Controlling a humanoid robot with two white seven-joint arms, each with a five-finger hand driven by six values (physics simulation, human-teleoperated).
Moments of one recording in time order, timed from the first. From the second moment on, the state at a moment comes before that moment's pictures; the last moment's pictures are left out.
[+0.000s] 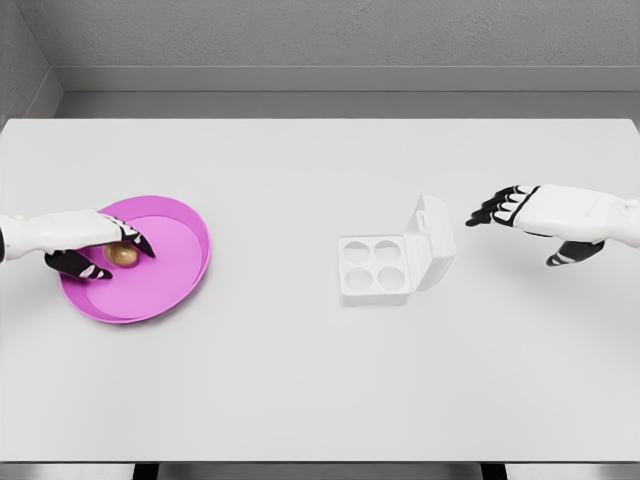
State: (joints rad) left arm -0.58 0.91 -0.66 -1.23 -0.23 -0.61 -0.61; right arm -0.46 -0.97 0.46 -1.55 0.35 -0.61 0.61
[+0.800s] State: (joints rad) left arm -0.58 0.89 -0.66 -1.19 -0.21 -0.60 -0.60; right arm -0.43 -0.98 0.46 -1.60 0.38 -0.61 0.61
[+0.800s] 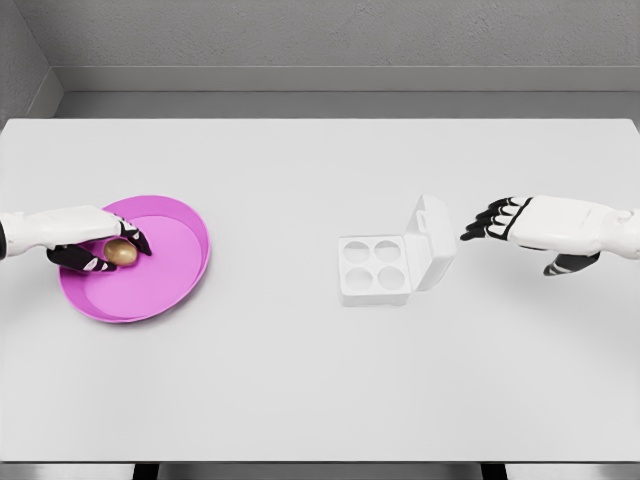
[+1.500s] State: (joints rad) left arm -0.63 0.89 -0.69 -1.25 -0.24 -0.61 -0.61; right arm -0.44 -0.97 0.46 -1.61 0.38 -0.61 0.61
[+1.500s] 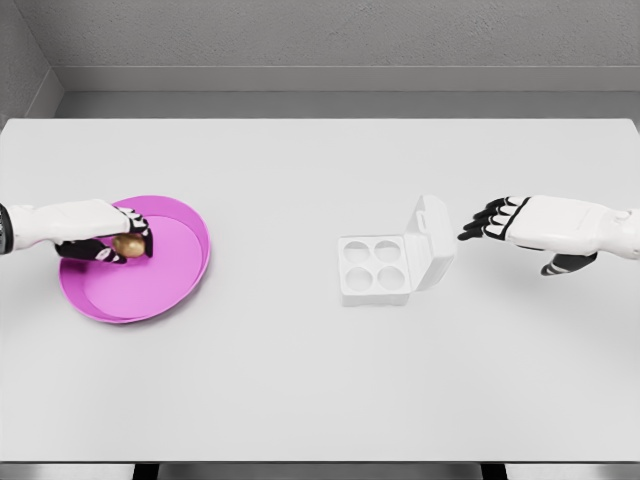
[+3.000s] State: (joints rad) left arm -0.85 0.36 -0.96 -1.31 -0.30 -0.61 -0.61; right arm -0.44 -0.98 0.45 -1.61 0.38 -0.61 0.61
